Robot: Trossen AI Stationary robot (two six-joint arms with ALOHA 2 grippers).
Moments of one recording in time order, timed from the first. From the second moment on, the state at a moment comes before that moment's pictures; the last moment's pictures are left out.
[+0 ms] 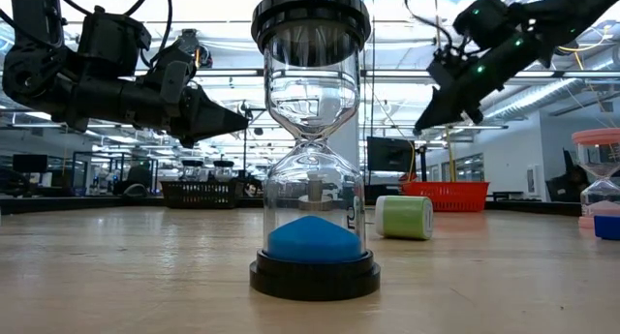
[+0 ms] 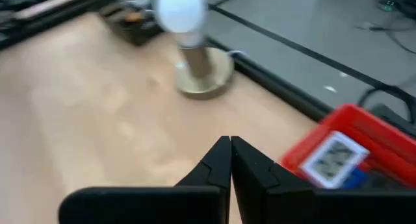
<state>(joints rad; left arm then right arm) 0.15 1.55 0.19 1.30 -0.05 -0.11 -0.63 1.01 0.56 -0.05 0.00 0.15</state>
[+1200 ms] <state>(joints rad) 0.06 1.55 0.44 0.91 -0.01 -0.27 -0.25 1.07 0.50 0.24 0.00 0.11</state>
